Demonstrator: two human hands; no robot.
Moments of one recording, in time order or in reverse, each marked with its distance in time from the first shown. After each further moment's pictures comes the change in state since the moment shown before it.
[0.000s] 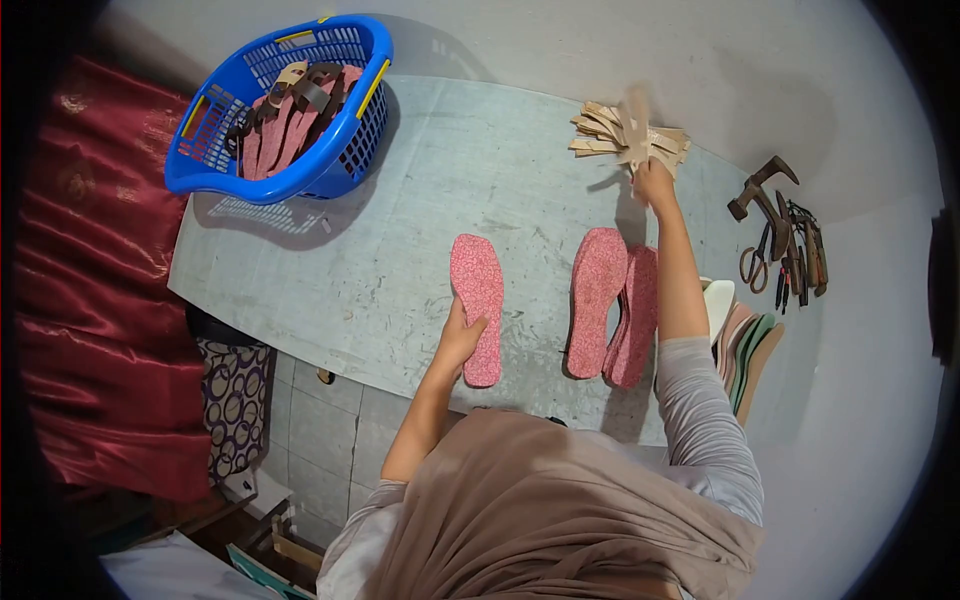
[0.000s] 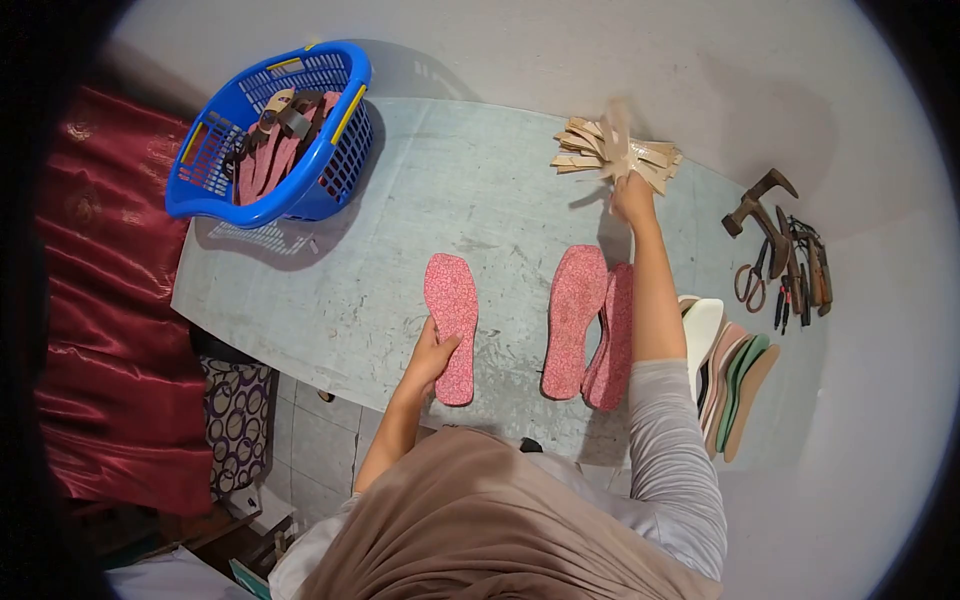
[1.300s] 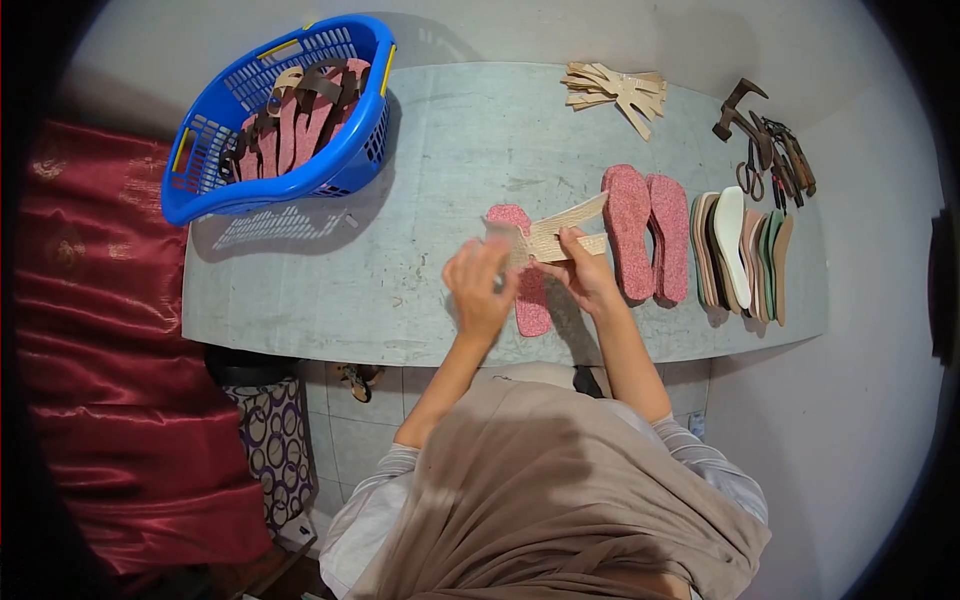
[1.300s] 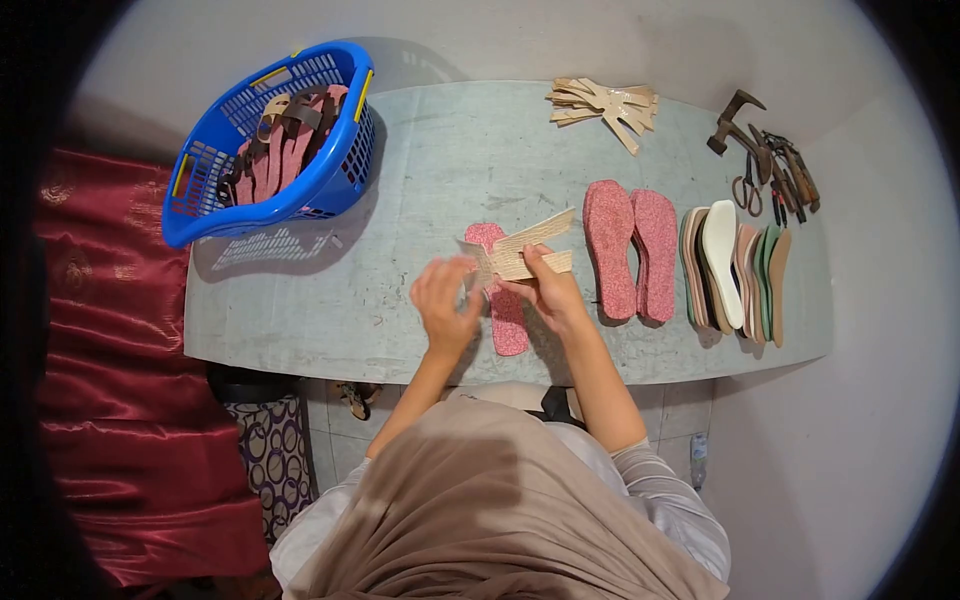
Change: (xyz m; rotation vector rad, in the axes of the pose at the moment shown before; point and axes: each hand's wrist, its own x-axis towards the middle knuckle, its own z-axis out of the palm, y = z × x) left_hand -0.034 0.070 -0.061 0.970 0.205 0.984; right_hand -0.312 -0.154 0.120 1.303 -0.260 0.298
